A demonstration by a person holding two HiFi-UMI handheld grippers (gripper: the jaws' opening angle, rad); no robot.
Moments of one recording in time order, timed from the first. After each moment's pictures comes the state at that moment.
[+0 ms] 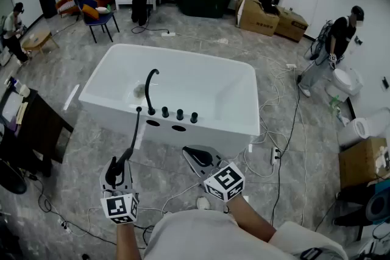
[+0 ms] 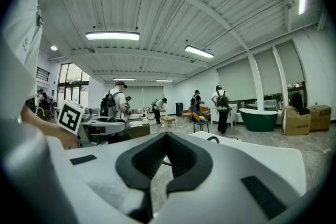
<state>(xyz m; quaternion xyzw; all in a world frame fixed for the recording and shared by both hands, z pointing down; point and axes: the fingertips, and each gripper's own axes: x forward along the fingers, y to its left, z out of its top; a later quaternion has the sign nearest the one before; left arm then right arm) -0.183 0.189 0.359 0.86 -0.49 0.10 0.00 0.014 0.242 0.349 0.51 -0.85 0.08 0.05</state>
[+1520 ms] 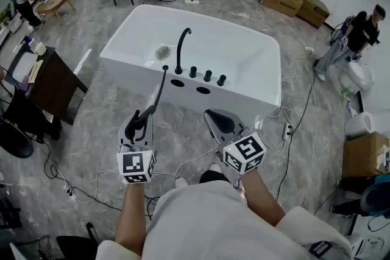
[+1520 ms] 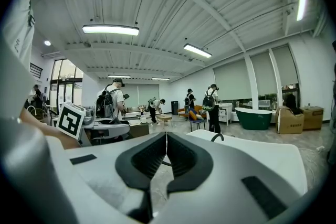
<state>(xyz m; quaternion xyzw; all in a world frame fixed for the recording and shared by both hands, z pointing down) -0.236 0.167 0.368 0.90 -0.44 0.07 0.01 -0.070 0.238 0.350 0.56 -0.82 0.08 0.06</state>
